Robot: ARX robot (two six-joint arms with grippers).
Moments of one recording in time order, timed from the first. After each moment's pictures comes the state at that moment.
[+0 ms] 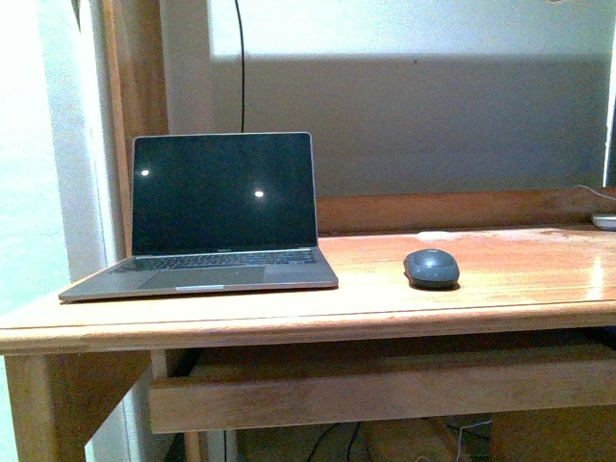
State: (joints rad) left arm 0.00 0.01 0.01 0.00 0.00 0.00; right arm 0.24 0.13 0.12 -0.01 0.26 0.07
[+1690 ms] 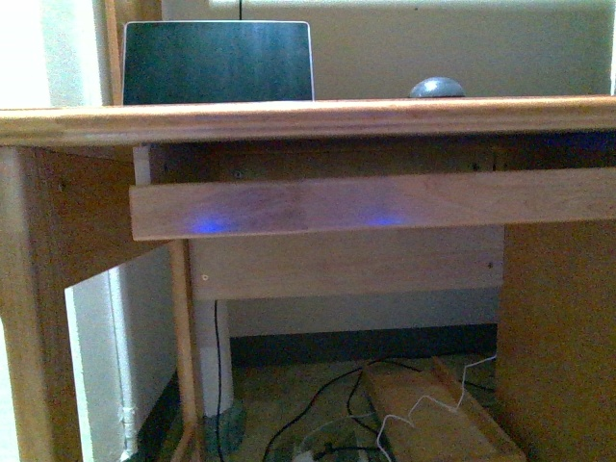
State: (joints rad) left arm 0.00 0.01 0.01 0.00 0.00 0.00; right arm 0.00 0.01 0.02 0.00 0.00 0.00
